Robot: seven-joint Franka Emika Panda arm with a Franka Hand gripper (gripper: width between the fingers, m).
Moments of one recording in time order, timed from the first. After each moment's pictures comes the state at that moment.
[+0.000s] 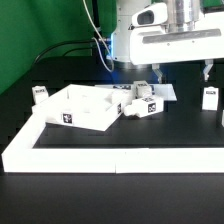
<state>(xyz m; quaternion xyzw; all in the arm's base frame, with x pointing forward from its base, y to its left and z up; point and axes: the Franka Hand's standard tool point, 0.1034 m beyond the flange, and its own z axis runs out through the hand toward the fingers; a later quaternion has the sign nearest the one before) 0.462 0.073 0.066 -0.99 0.09 -0.01 0.05</state>
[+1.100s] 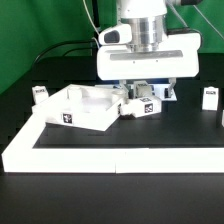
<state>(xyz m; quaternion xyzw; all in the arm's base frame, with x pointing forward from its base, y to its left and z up) 0.450 0.008 0.032 -1.00 0.09 0.00 0.03</state>
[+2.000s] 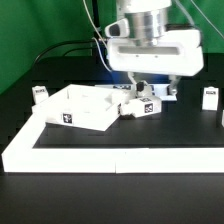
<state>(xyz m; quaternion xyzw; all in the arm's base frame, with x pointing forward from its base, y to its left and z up) 0.447 0.015 0.041 -0.94 0.33 0.02 0.06</state>
